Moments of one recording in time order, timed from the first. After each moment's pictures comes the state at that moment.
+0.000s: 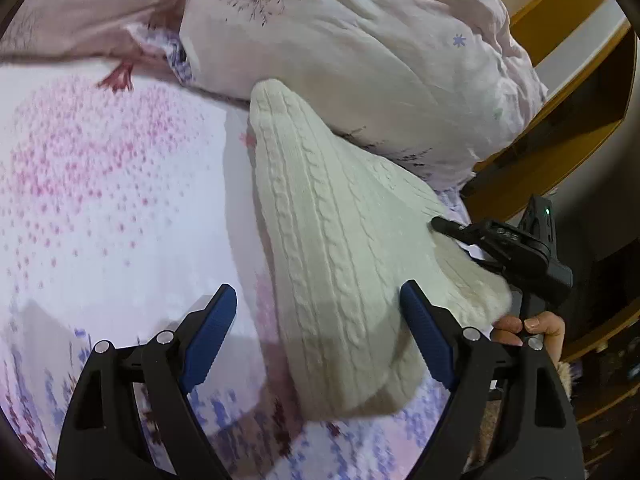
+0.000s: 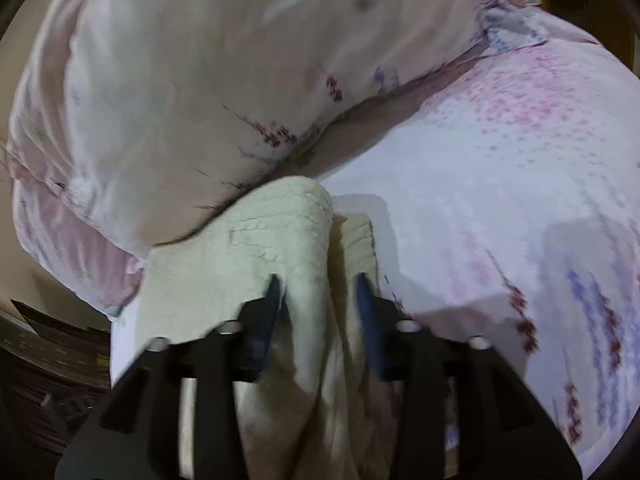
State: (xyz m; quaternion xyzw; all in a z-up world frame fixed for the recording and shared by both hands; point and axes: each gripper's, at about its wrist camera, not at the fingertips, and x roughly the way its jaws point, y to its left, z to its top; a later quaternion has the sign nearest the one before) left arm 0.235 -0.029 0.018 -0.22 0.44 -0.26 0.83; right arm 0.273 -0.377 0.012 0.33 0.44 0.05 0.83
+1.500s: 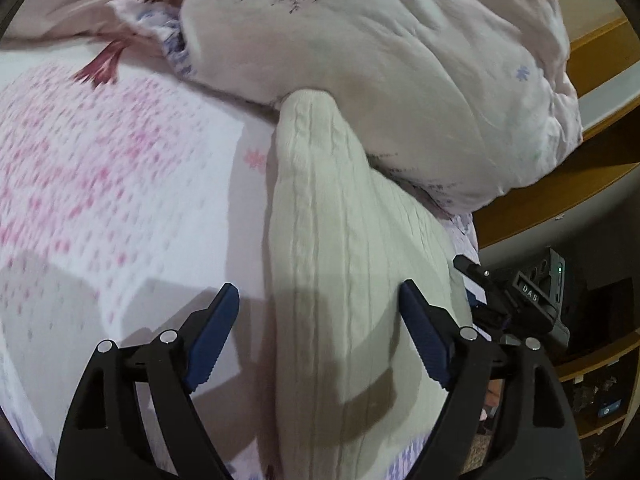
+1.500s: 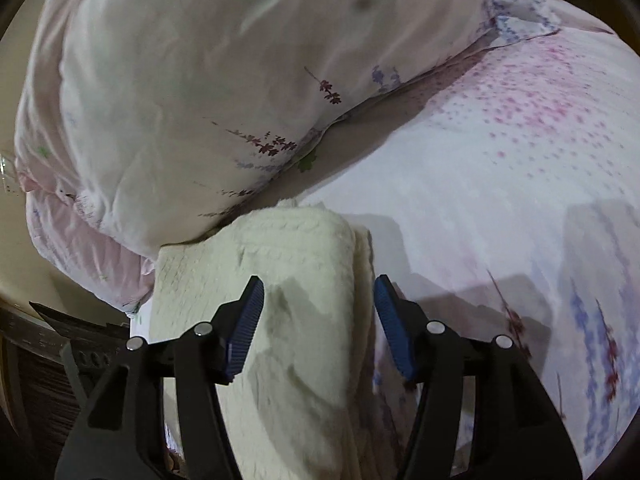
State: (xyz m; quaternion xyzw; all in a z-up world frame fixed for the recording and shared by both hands) left arm 0.298 -0.039 0.015 -0.25 0.49 -0.23 0.81; right arm 0.295 -0.396 0.012 0.34 0.47 0.08 0.81
